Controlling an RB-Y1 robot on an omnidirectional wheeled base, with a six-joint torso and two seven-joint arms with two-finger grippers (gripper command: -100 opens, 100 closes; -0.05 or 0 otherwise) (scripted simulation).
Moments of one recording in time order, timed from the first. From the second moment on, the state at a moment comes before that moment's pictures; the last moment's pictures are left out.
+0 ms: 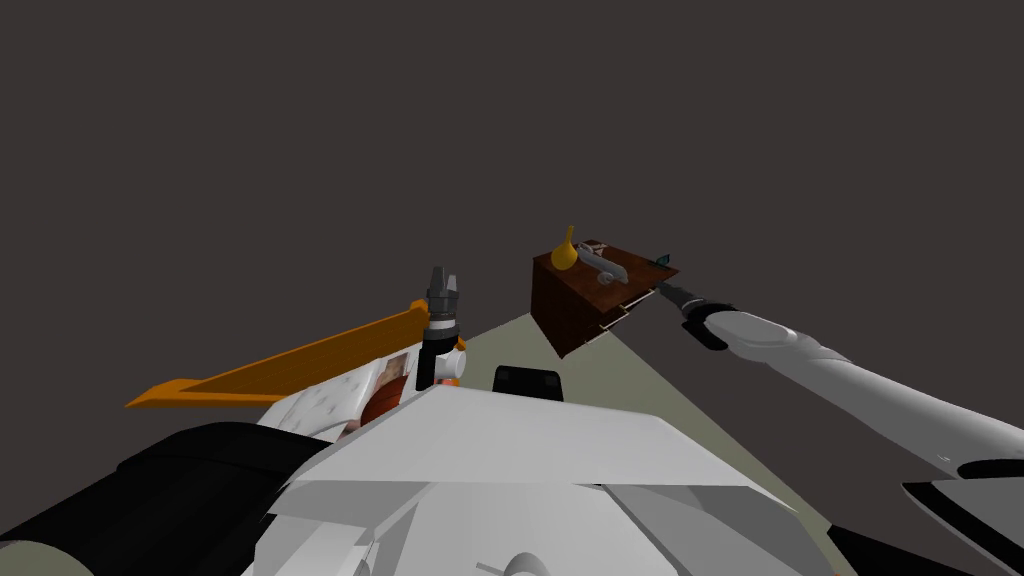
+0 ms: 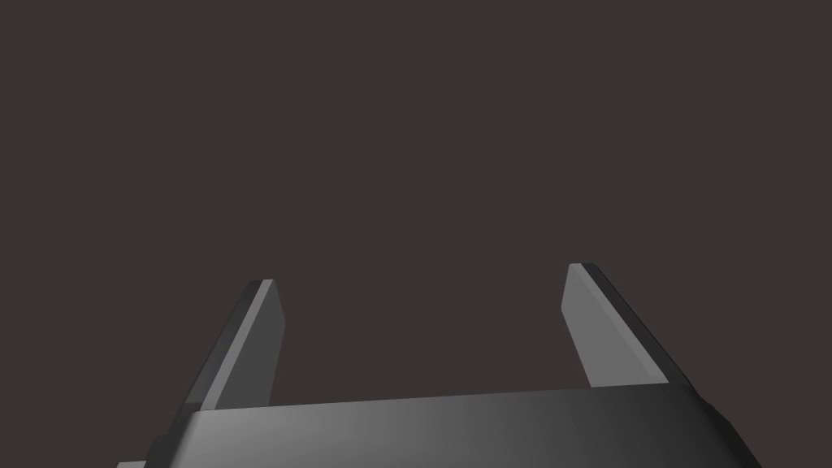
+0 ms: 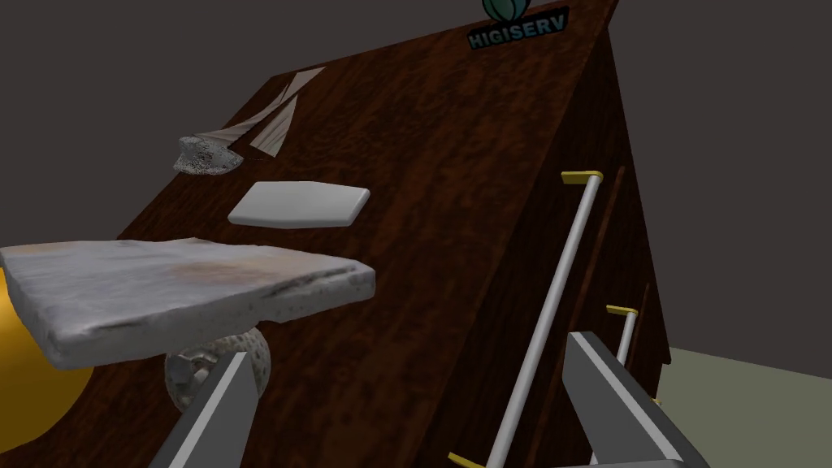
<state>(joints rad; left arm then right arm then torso) 0.50 0.04 -0.05 -2.25 -0.03 -0.46 -0.15 -0.21 -1.17 0.48 -1.09 1.10 0.12 1.76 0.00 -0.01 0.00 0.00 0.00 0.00</state>
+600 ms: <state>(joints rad) 0.50 0.04 -0.05 -2.25 -0.03 -0.46 -0.15 -0.24 -1.23 0.51 -1.05 0.99 -0.03 1.76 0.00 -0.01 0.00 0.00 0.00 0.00</state>
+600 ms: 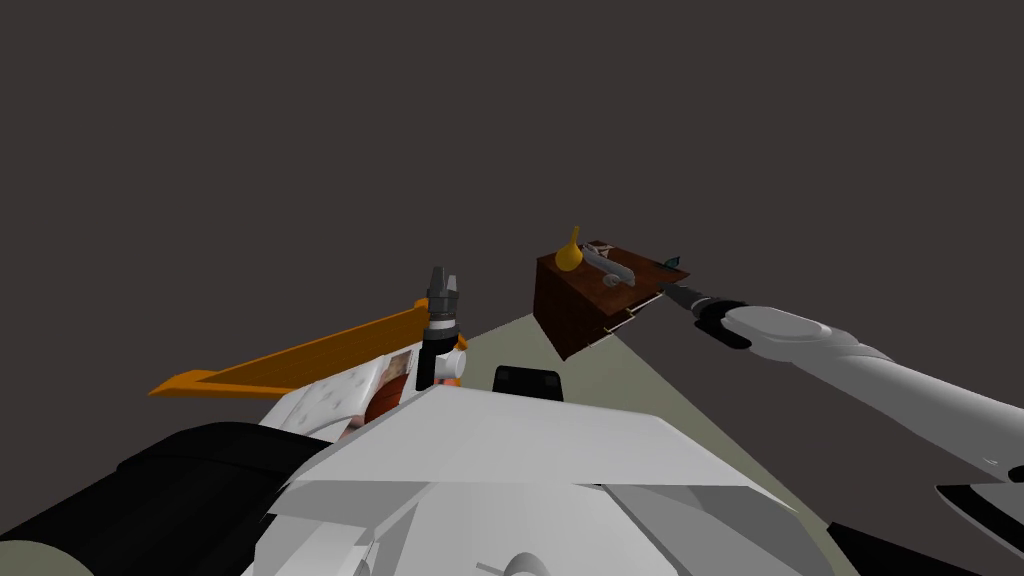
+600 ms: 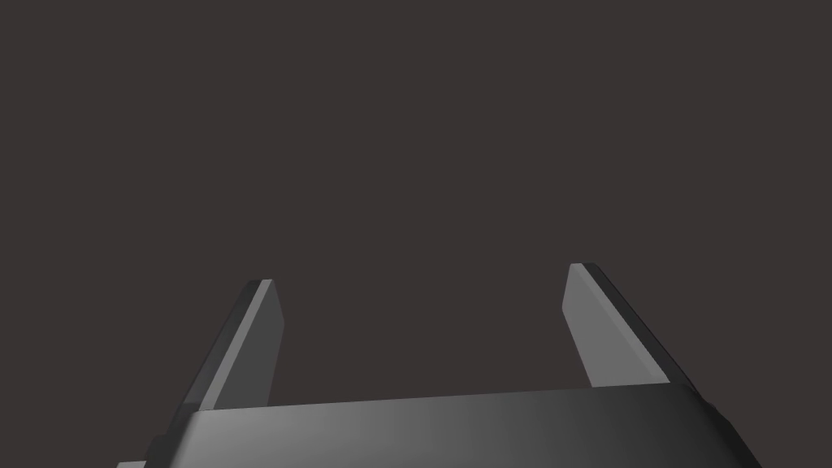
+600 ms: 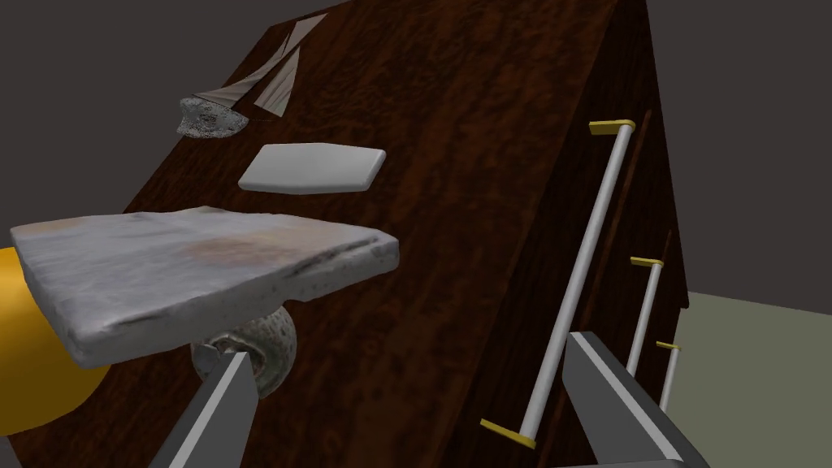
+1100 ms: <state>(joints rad) 0.50 0.04 -0.05 -2.25 -0.03 -0.46 -0.15 -0.27 -1.25 0.51 -1.01 0.90 -0.15 1.78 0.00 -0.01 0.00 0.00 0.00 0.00</state>
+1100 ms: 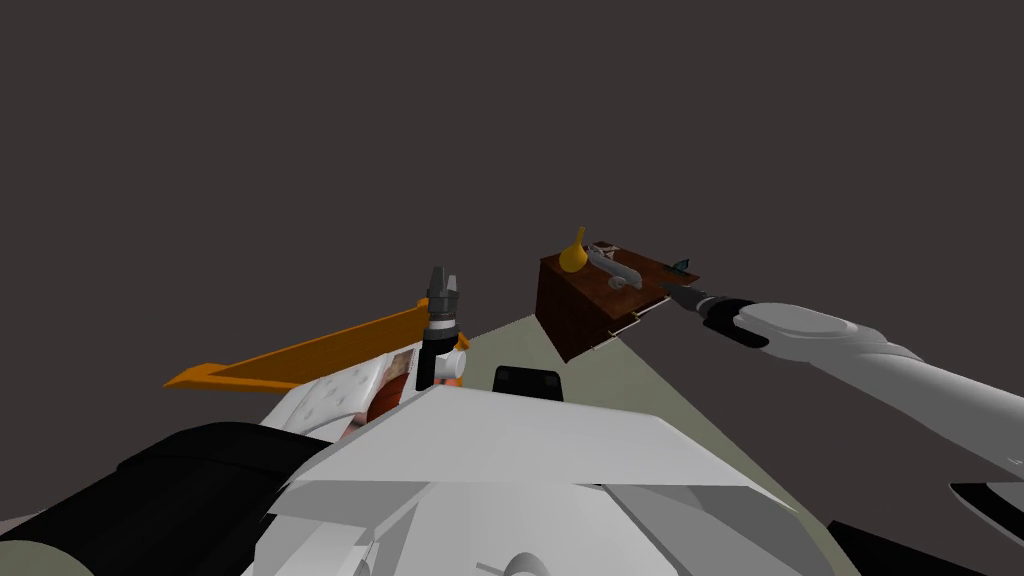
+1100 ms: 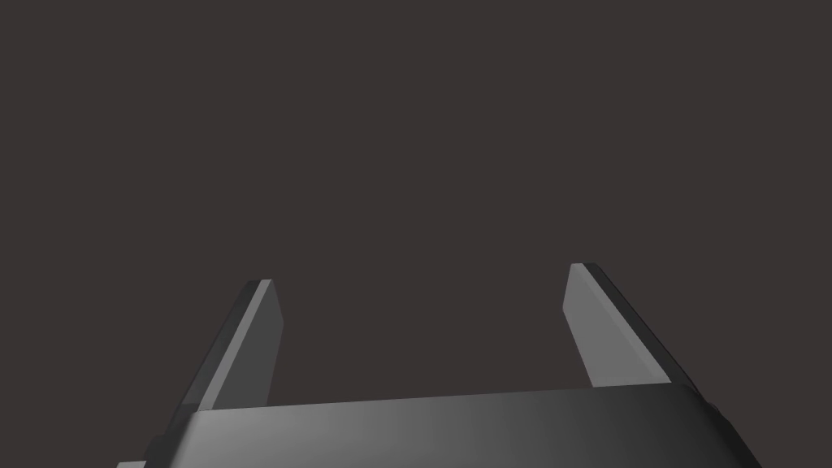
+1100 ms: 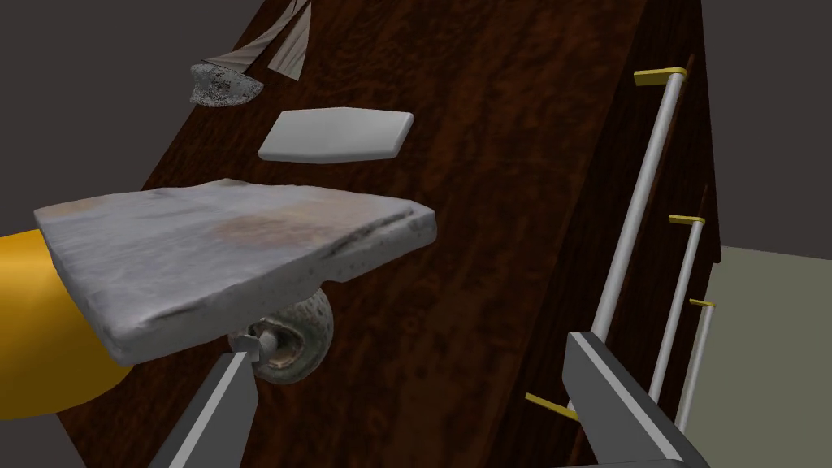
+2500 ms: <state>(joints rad) 0.50 0.04 -0.05 -2.25 -0.03 -0.46 -0.15 -0.32 -1.28 0.57 -0.88 0.59 -0.45 1.81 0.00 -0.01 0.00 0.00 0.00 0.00</state>
